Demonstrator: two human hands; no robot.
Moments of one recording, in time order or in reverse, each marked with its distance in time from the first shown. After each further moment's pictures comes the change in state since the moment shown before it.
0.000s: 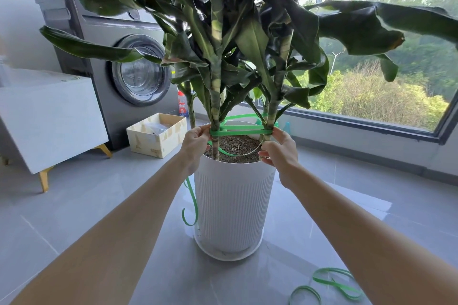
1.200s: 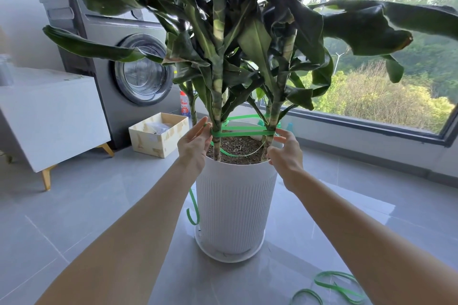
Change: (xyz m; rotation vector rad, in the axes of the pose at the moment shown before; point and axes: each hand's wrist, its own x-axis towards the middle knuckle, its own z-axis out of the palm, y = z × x) left_hand 0.005 -0.003 0.006 -0.690 0.174 -0.061; right_hand 0.001 0.003 -0.002 -0.201 0.095 -0.093
